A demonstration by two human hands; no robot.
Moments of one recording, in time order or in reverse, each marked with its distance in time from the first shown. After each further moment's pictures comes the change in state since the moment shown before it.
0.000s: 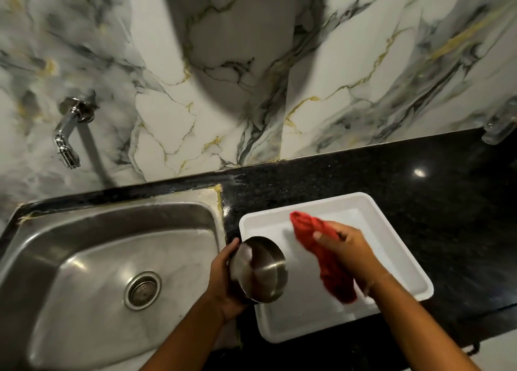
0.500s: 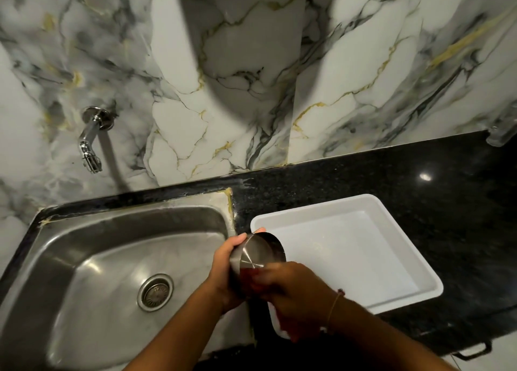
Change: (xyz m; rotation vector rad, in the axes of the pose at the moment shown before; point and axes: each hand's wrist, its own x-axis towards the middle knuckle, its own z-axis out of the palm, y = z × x) left_hand -0.016 0.028 -0.002 0.231 0.021 0.152; right_hand -0.044 -0.013 0.110 -0.848 -0.484 -0.430
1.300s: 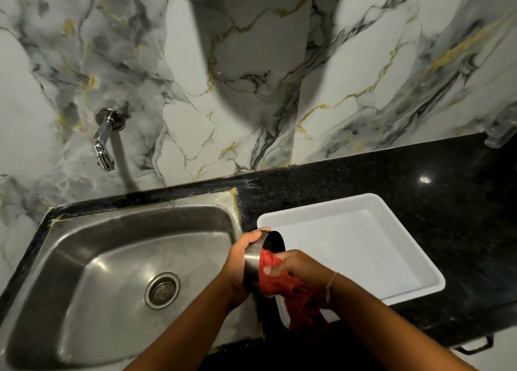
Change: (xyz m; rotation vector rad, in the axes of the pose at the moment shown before) left_hand -0.016 0.006 0.016 0.092 0.109 0.130; right_hand 0.020 -0.015 -0.005 0.967 -0.064 0.562
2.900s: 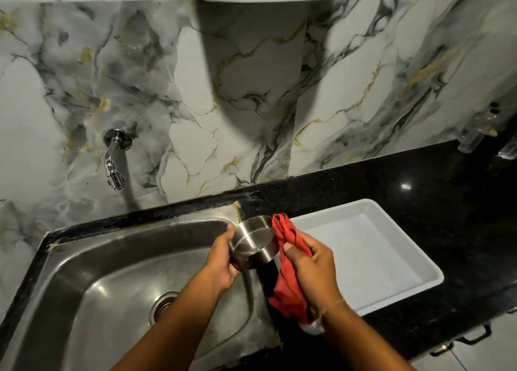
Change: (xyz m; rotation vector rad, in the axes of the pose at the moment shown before) left_hand 0.002 0.054 -0.047 -0.074 0.190 -0.049; right_hand -0.005 -0.003 0.059 0.268 0.711 -0.483
